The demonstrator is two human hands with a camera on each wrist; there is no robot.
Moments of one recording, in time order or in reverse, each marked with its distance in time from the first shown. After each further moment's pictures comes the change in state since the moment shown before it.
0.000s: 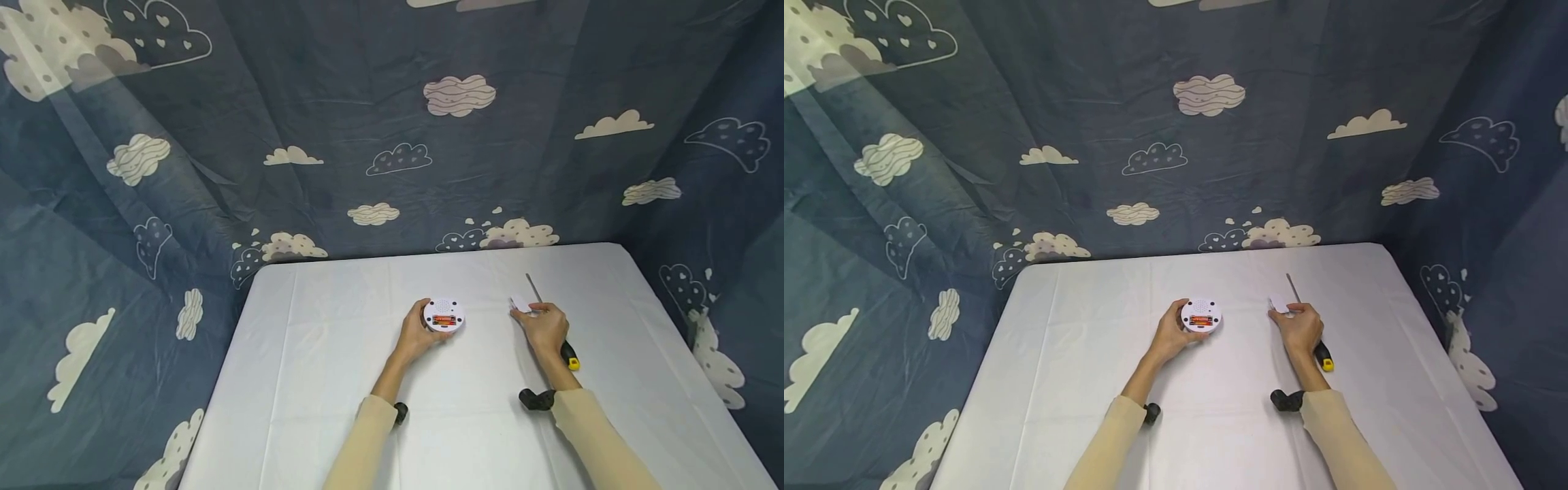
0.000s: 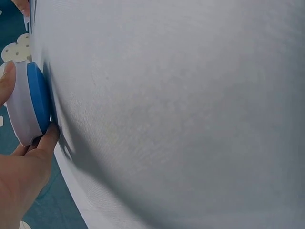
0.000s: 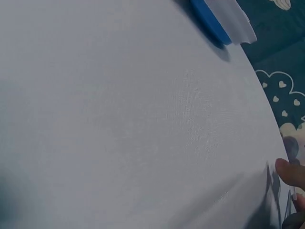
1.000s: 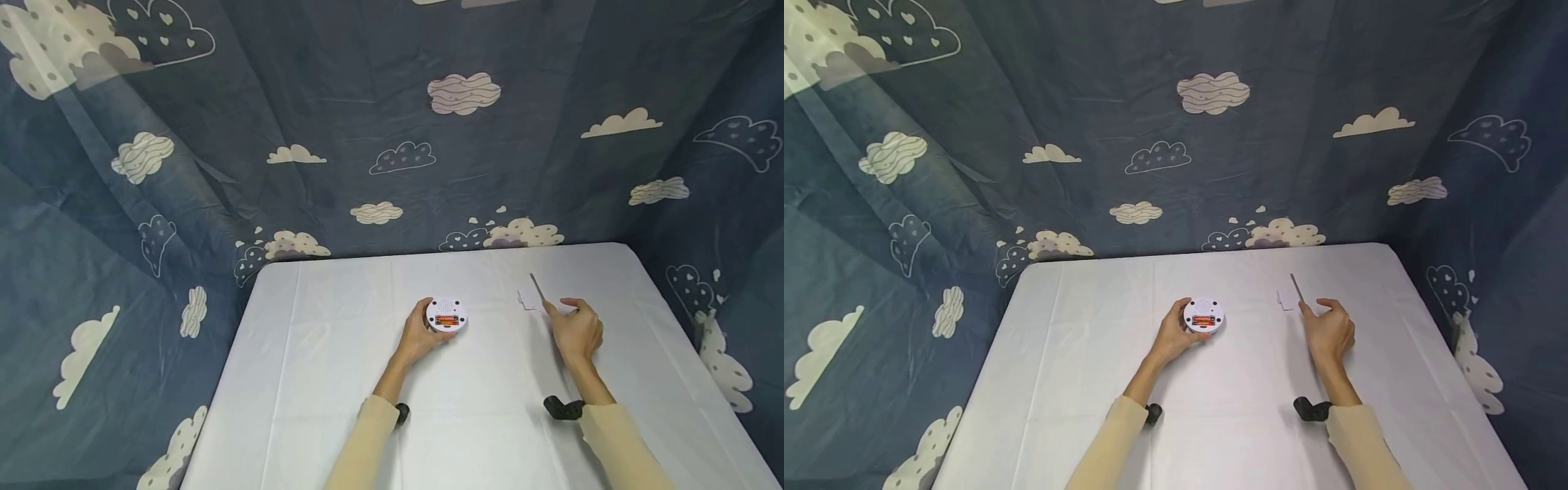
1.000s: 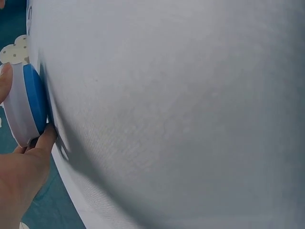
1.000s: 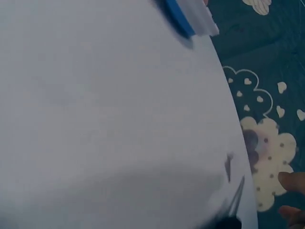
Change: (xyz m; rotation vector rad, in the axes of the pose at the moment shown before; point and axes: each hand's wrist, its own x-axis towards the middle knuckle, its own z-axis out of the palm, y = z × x) left_hand 0.001 -0.006 0.001 -0.020 0.000 0.008; right_hand 0.006 -0.001 -0.043 -0.086 0.046 -0.008
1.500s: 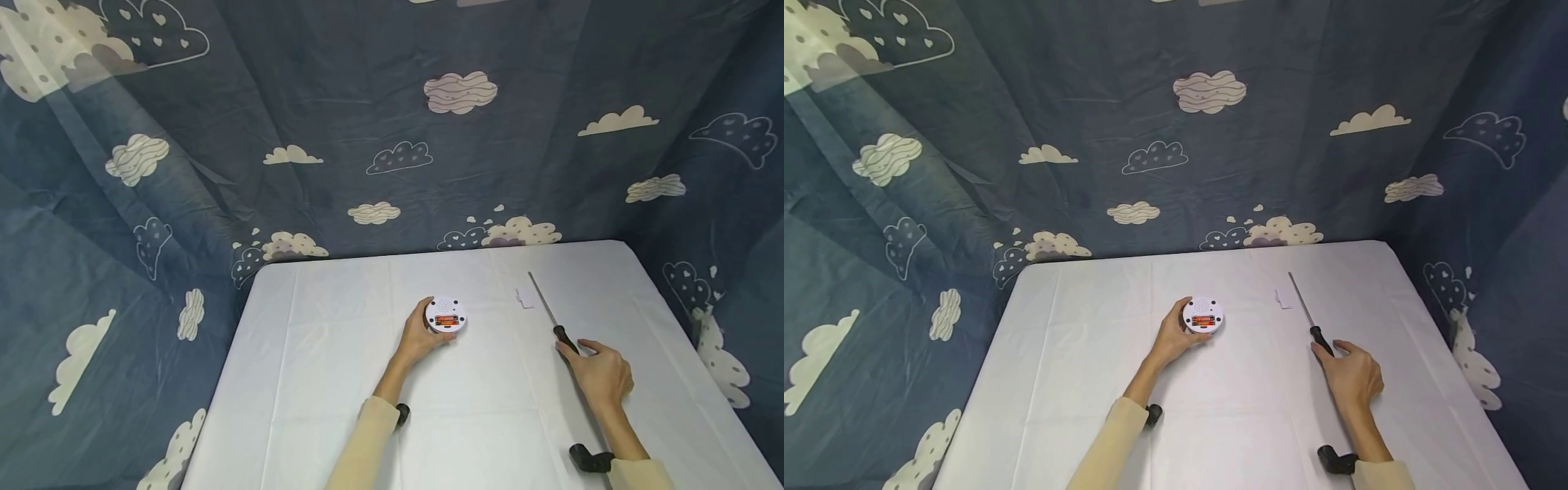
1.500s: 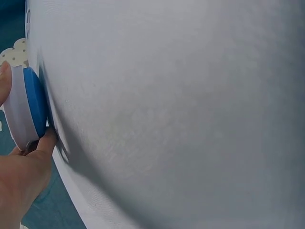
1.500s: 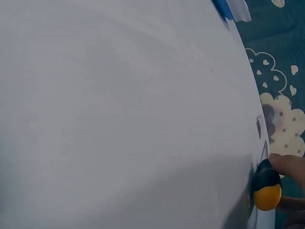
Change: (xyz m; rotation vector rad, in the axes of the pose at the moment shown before) left_hand -0.003 0.001 0.002 0.042 -0.005 0.026; right_hand -0.041 0.063 -0.038 -0.154 -0.018 -0.082
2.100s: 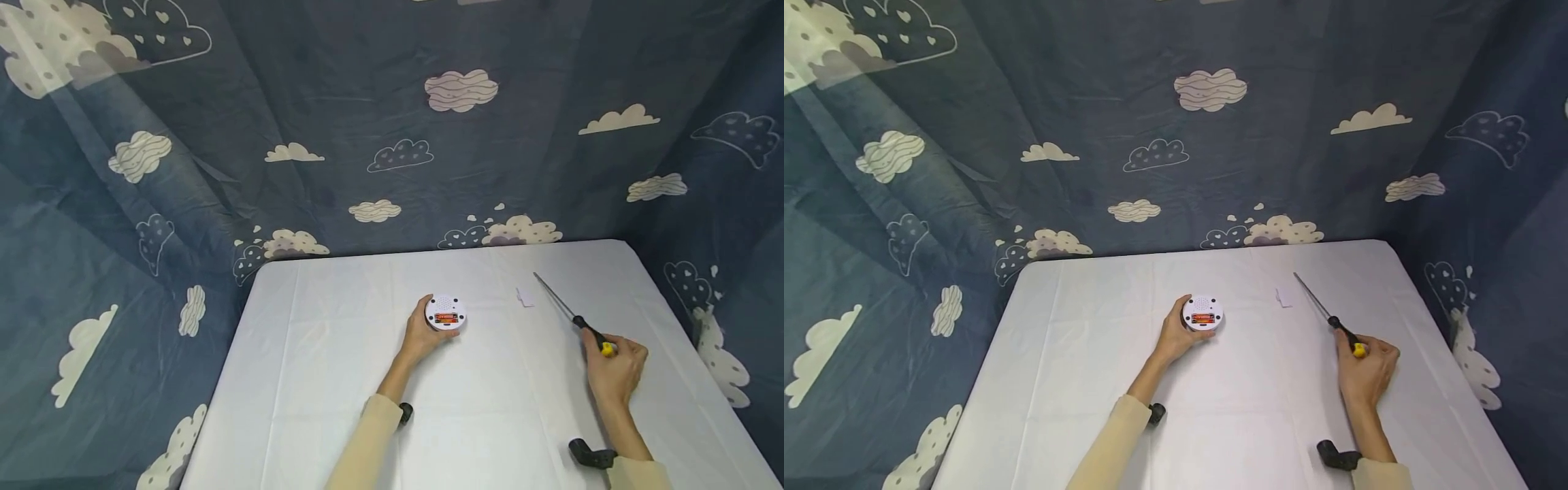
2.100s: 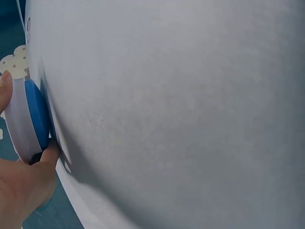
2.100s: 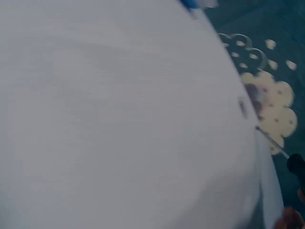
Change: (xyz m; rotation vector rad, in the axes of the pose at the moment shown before) left_hand -0.002 0.005 0.009 0.075 0.071 -0.022; right_hand 0.008 0.013 -0.002 0.250 0.119 0.157
